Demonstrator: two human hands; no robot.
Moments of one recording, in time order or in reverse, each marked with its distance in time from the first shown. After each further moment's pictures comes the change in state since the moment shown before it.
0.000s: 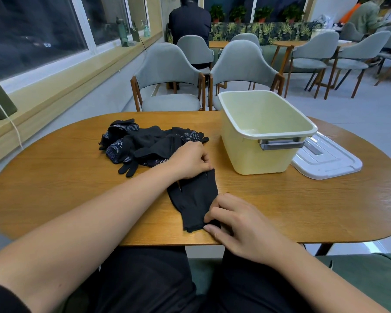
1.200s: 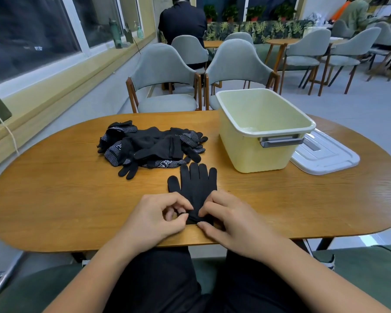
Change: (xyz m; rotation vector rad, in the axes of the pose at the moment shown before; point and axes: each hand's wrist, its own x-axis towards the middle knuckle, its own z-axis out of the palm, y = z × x) left_hand -0.183 -0.003 -0.003 -0.370 0.165 0.083; right_hand 0.014 -0.007 0.017 -0.005 0.041 0.070
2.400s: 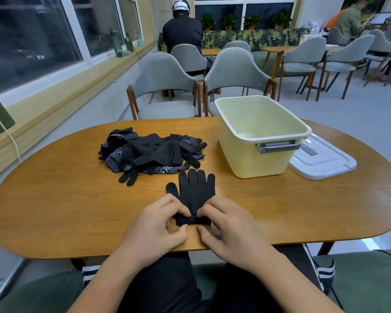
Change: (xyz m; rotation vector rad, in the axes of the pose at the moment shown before) left_hand -0.012 0.005 0.006 0.186 0.048 0.051; right_hand -0.004 -0.018 0.009 -0.056 0.102 0.080
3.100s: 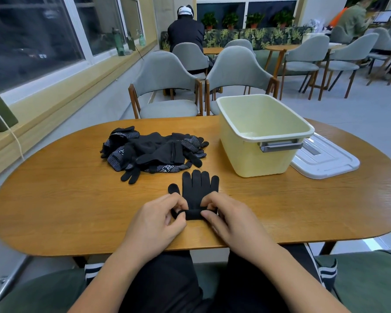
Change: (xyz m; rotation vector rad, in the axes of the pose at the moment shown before) left_hand 0.006 -0.001 0.003 -0.050 0.034 -0.126; right_hand 0.009 0.006 -0.002 0.181 -0.022 0.145
